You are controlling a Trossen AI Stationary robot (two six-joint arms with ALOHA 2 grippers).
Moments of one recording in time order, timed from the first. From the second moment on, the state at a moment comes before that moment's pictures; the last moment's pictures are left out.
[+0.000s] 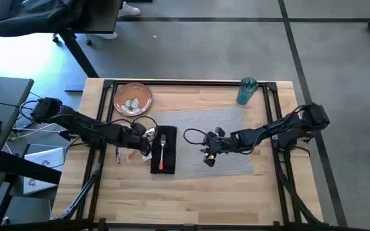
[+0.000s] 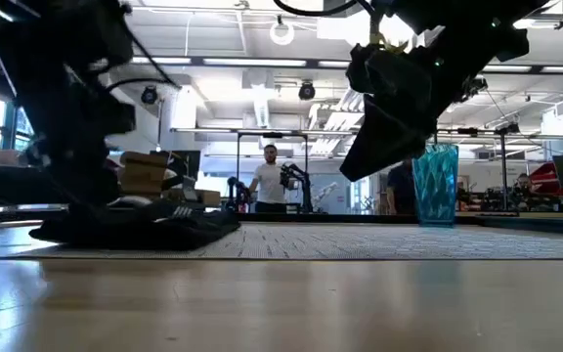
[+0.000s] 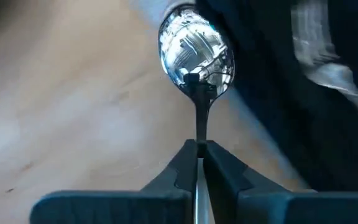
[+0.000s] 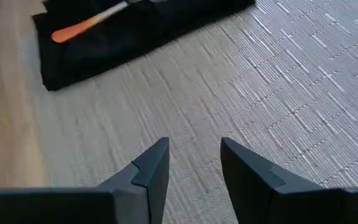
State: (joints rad) left arm -0.23 1.25 0.59 -0.58 -0.37 -1.06; right arm 0.19 1.60 0.83 -0.07 0.25 0.52
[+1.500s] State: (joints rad) left arm -0.39 1.17 0.90 0.00 -0.11 -0.45; right arm 0.22 1.61 1.04 0.69 -0.12 -0.17
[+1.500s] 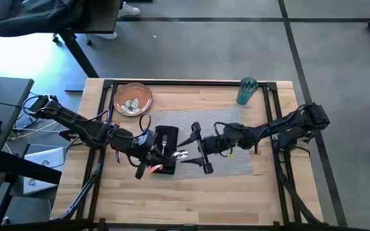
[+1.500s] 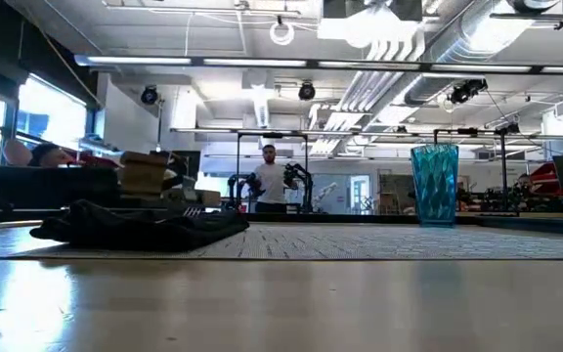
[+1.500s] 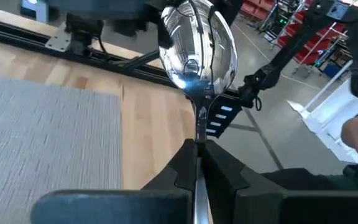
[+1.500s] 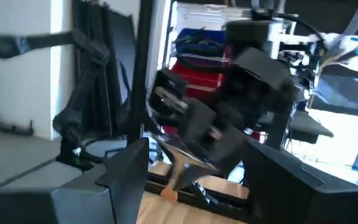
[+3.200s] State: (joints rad) left arm -0.39 1.16 0.84 -0.39 -0.38 -0.55; right arm -0.03 1.28 0.97 -0.68 -0.14 0.30
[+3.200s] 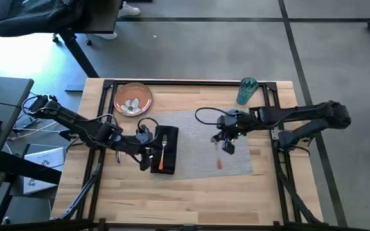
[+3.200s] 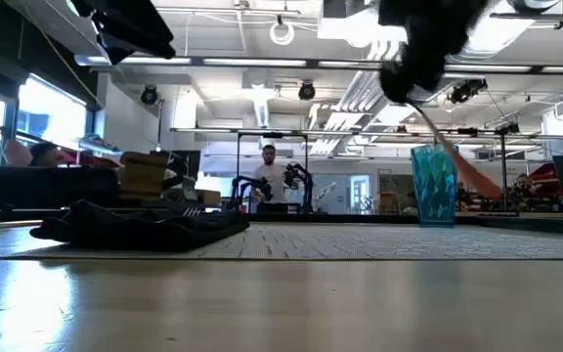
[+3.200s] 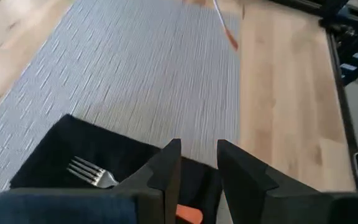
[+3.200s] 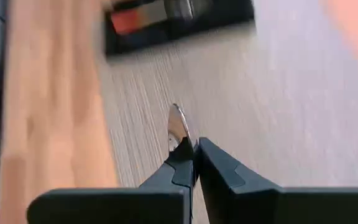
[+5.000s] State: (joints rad) left arm -0.18 1.74 0.80 0.24 -0.16 -0.36; right arm -0.63 1.45 0.67 -0.61 -0.16 0.00
